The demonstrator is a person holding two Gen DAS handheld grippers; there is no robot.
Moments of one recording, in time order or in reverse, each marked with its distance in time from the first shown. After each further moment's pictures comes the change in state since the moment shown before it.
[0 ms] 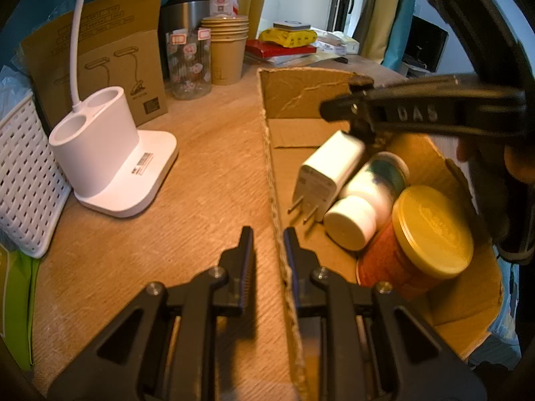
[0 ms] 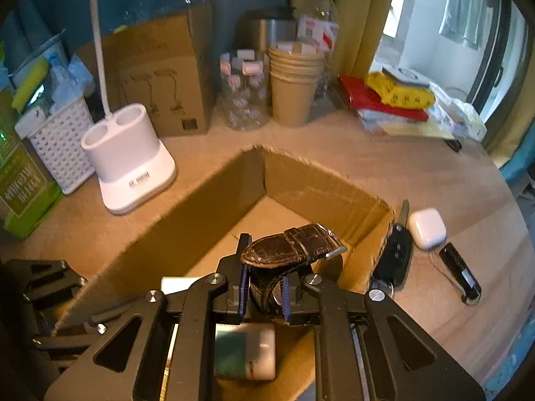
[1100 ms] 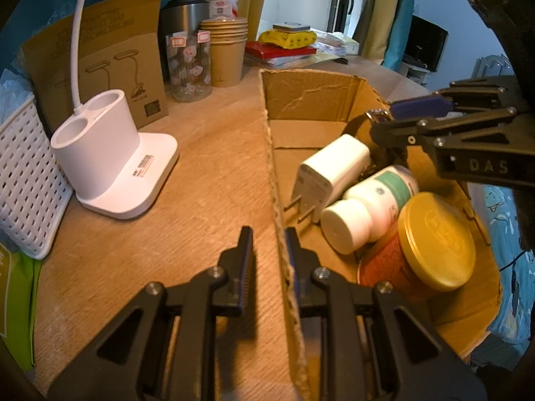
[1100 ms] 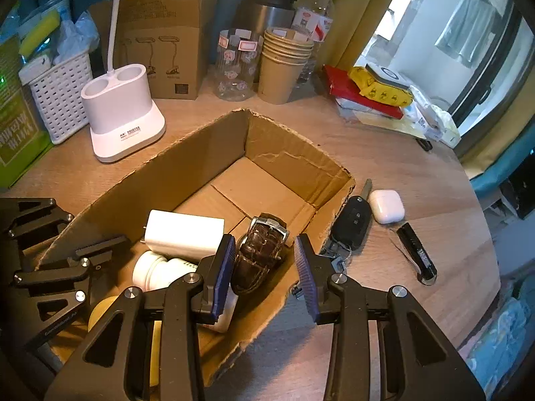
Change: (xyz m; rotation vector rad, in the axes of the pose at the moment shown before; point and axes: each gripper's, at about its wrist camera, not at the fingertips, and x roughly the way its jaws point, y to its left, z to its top) left arm -0.002 -0.003 -0.001 0.006 -0.006 0.010; right arm -0.031 0.009 -0.022 -0.114 0.072 -0.140
